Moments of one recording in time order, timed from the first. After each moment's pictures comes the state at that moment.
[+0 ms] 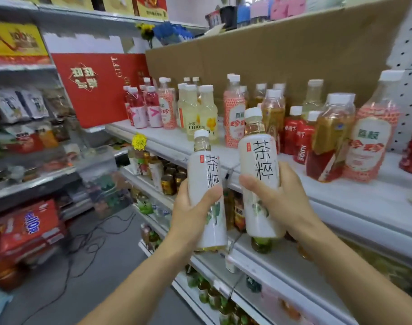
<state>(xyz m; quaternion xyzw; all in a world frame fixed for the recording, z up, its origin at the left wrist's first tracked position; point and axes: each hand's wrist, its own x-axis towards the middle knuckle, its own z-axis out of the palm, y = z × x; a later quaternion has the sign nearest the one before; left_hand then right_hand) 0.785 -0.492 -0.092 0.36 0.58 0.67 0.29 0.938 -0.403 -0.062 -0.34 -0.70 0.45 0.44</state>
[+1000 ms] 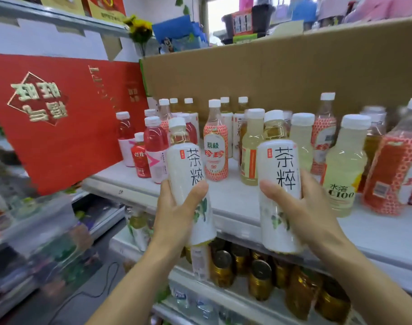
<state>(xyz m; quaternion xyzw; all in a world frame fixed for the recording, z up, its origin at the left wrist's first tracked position) 0.315 -0.302 -0.048 0.44 0.52 0.66 0.30 0.525 -0.262 -0.037 -0.45 -0.63 0.35 0.53</state>
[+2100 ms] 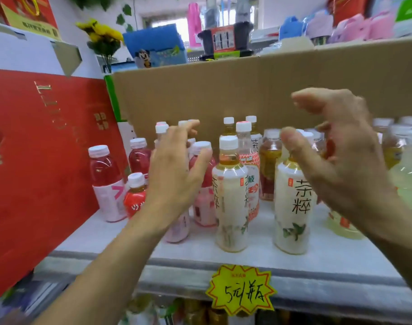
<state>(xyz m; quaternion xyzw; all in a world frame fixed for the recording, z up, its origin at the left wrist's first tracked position) 0.175 -0.144 0.042 0.73 0.43 0.53 -0.05 0.395 -0.208 0.062 -0.43 -0.69 -0.20 0.55</state>
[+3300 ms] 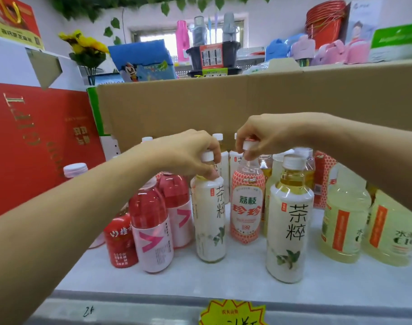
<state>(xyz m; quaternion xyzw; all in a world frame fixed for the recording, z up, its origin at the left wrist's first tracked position) 0.194 -0.075 0.129 0.90 0.43 0.09 -0.01 0.400 -0.090 0.151 -0.55 -0.83 0.00 0.06</state>
